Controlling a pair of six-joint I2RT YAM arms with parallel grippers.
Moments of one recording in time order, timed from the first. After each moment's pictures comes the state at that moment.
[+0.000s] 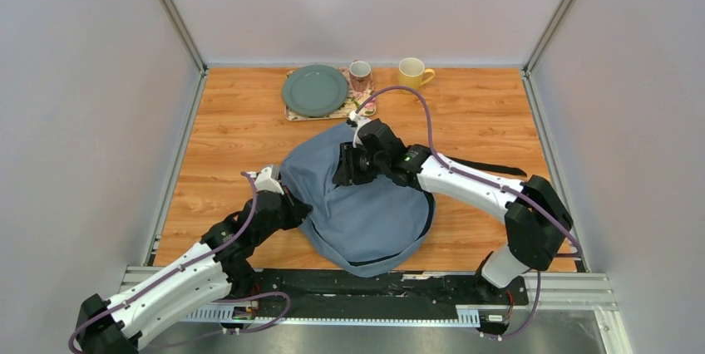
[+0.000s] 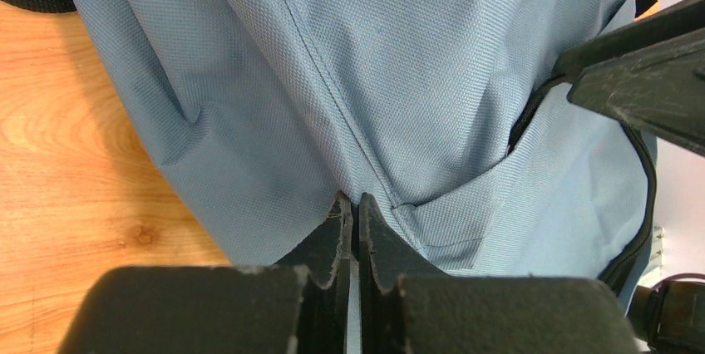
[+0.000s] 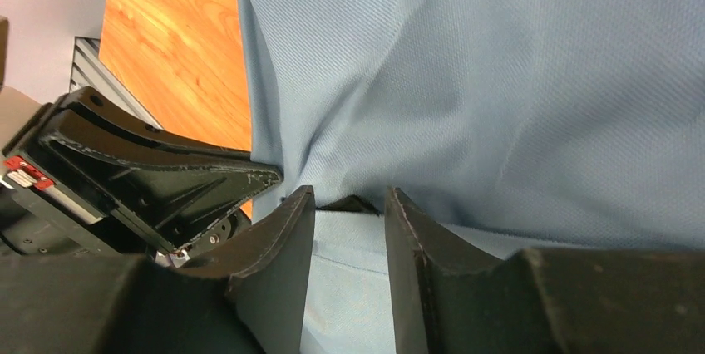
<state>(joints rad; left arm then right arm) -0.78 0.57 0.30 -0.29 -0.22 -0.92 0.87 1.57 1.14 -0.26 -0.18 0.63</state>
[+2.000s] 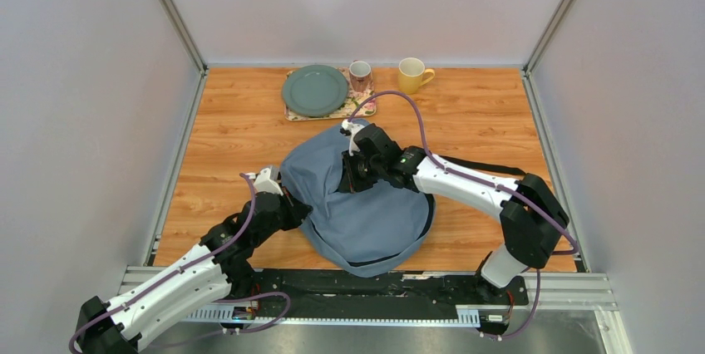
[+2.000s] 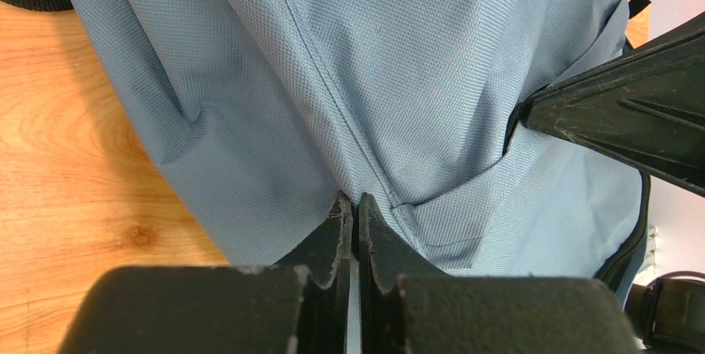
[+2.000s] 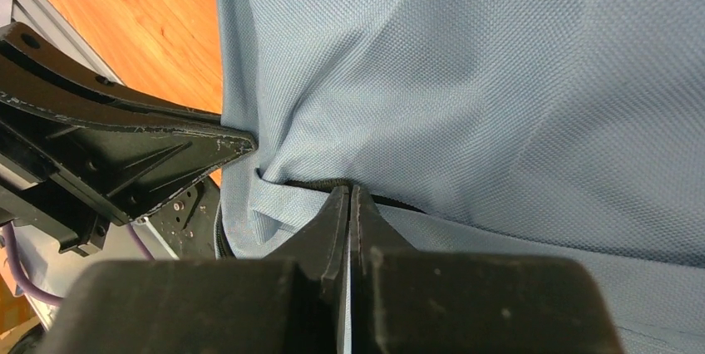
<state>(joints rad) -0.78 0.55 0.28 -0.29 -0.22 -0.93 0.89 1.60 1.15 -0.32 -0.21 0.53</state>
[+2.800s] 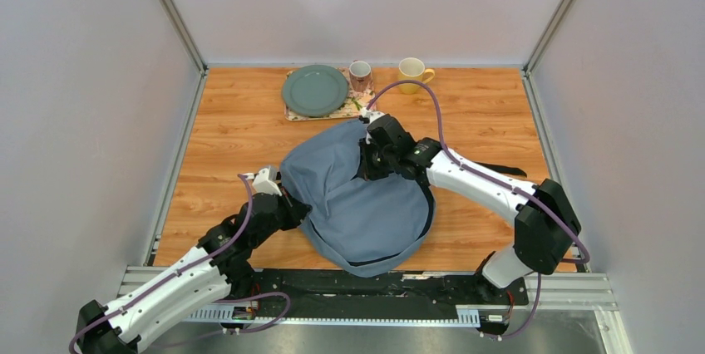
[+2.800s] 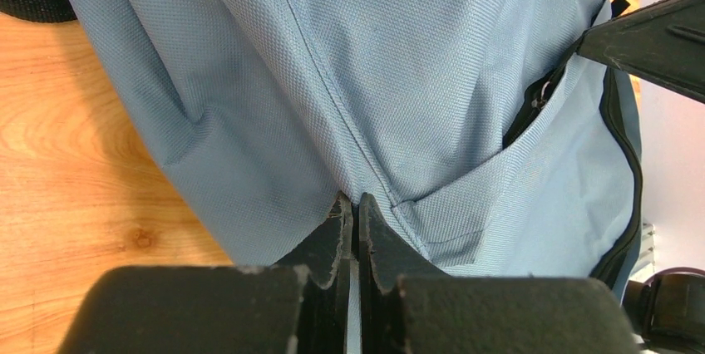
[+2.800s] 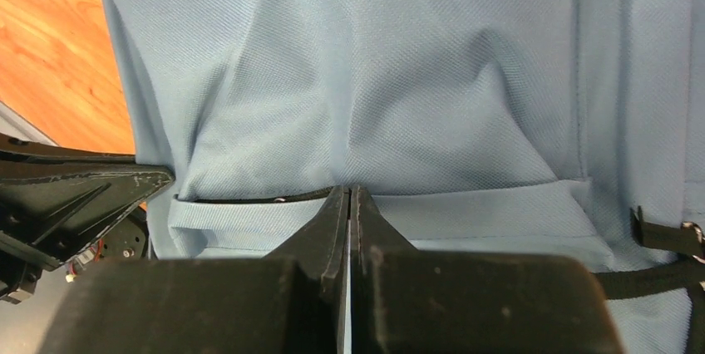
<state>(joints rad) -0.78 0.52 0.28 -0.30 -0.23 -0.91 0.81 1.53 1.17 -0.43 -0.06 0.51</state>
